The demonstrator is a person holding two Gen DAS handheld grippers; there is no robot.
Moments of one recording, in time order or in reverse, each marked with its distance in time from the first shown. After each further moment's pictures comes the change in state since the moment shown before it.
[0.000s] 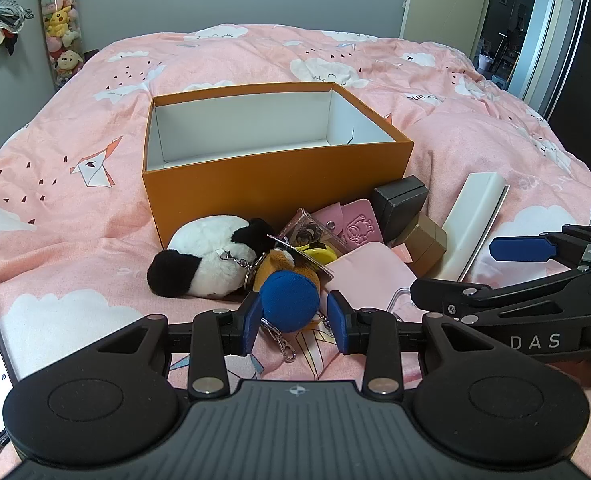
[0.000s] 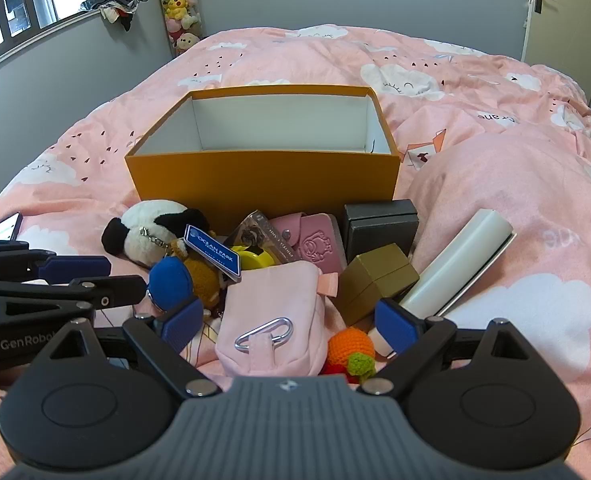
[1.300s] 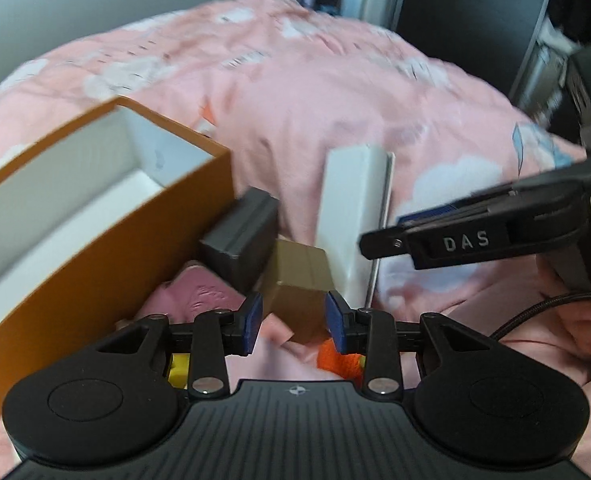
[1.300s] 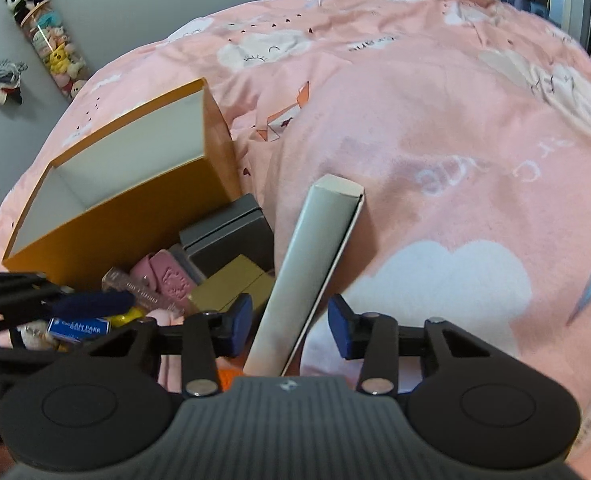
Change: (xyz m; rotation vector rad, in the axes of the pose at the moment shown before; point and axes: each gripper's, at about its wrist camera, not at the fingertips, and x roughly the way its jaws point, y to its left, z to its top) left arm 0.105 -0.091 0.060 0.435 0.113 -0.373; right arm 0.038 -0.126 0.009 0.392 0.067 -0.089
